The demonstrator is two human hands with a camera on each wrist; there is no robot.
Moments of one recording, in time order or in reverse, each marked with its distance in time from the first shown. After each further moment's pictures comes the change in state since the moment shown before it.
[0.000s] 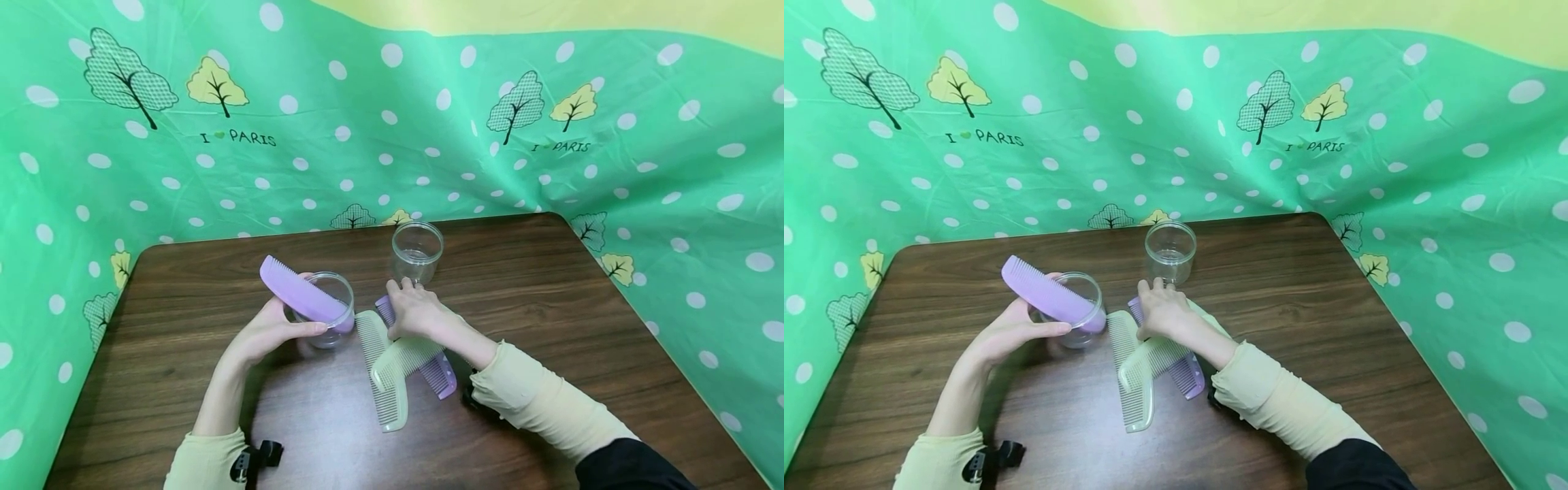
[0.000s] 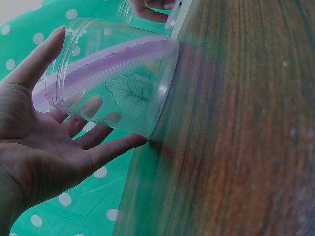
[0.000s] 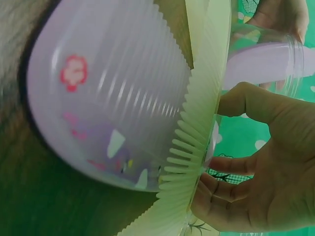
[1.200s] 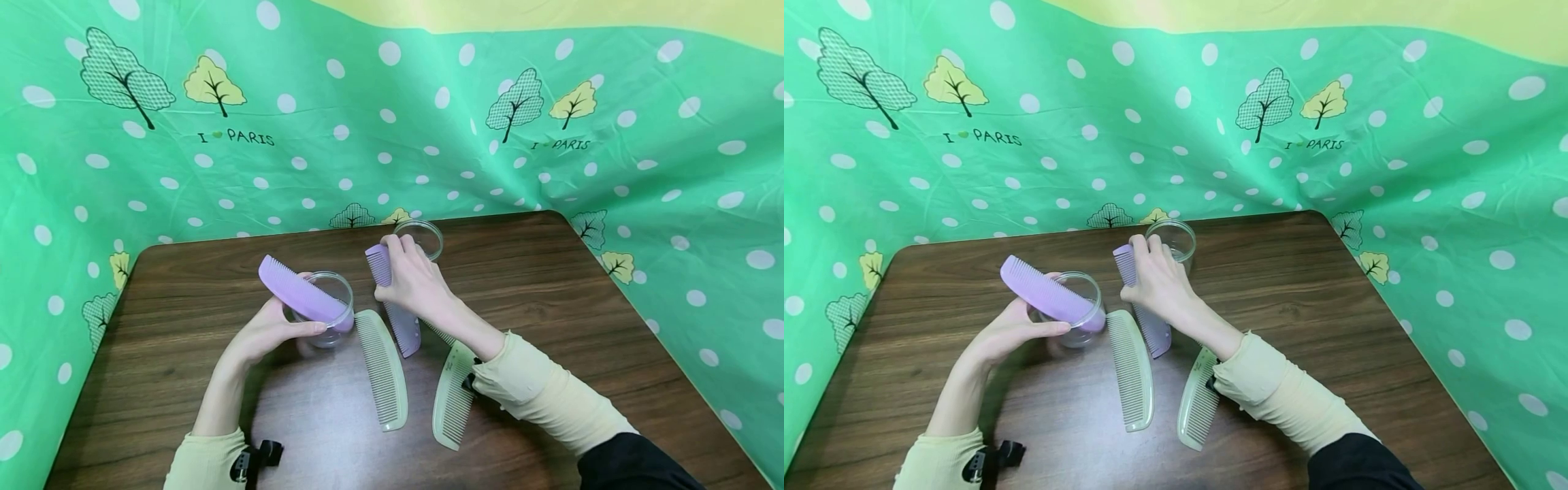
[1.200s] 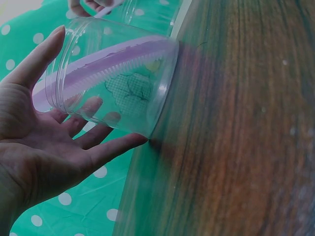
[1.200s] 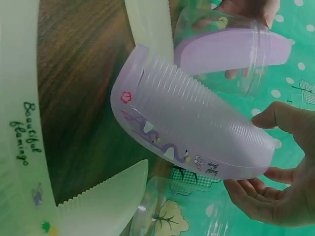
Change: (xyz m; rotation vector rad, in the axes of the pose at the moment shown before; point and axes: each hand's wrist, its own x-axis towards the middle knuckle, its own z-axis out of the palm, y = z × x) left_hand 0.001 0.001 0.000 0.001 0.002 0.005; right_hand 0.002 -0.004 -0.036 0.193 0.460 -0.094
